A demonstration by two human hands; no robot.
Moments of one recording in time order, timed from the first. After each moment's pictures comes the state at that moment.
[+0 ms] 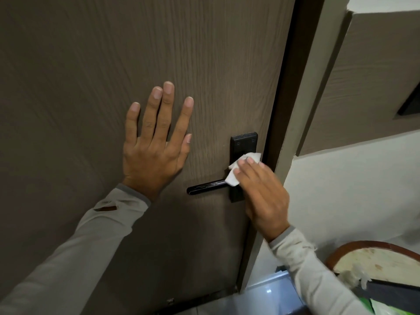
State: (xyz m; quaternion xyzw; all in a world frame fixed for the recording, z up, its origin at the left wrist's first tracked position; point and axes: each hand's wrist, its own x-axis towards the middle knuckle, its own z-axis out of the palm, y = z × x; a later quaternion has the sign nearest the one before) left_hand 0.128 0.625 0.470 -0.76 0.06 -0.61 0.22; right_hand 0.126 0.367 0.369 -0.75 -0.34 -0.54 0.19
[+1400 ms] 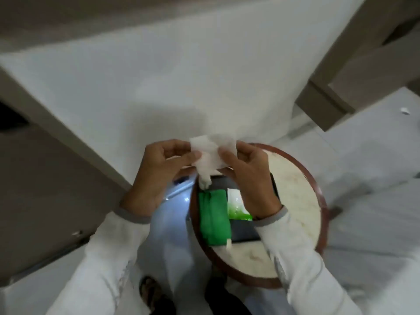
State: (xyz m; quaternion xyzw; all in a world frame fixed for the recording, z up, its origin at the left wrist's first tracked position) left_hand 0.043 0.162 0.340 -0.63 -0.09 0.14 -0.76; right_hand 0.018 -0.019 0.335 -0.62 0.15 -0.01 0.77
